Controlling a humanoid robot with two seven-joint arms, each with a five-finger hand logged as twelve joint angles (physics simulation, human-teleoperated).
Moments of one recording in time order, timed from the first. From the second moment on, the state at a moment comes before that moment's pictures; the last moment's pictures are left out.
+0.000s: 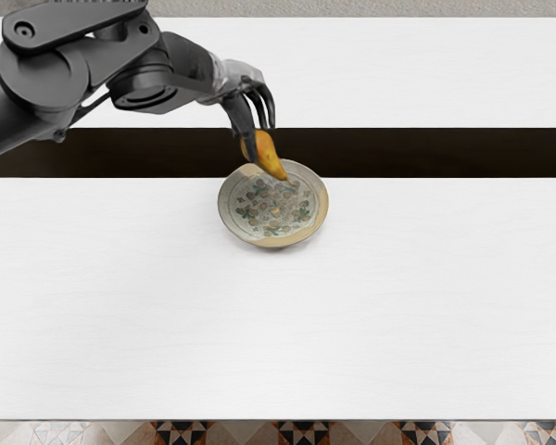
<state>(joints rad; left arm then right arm) -1.54 0.17 -0.12 -0.88 0.62 -0.31 0.61 0.00 0.00 0.12 0.19 0.11 0.08 -0.01</state>
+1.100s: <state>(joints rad) -1.28 0.47 -0.31 -1.36 -0.17 -0.10 0.61 0.01 0.00 0.11 0.20 0.11 0.08 -0.01</state>
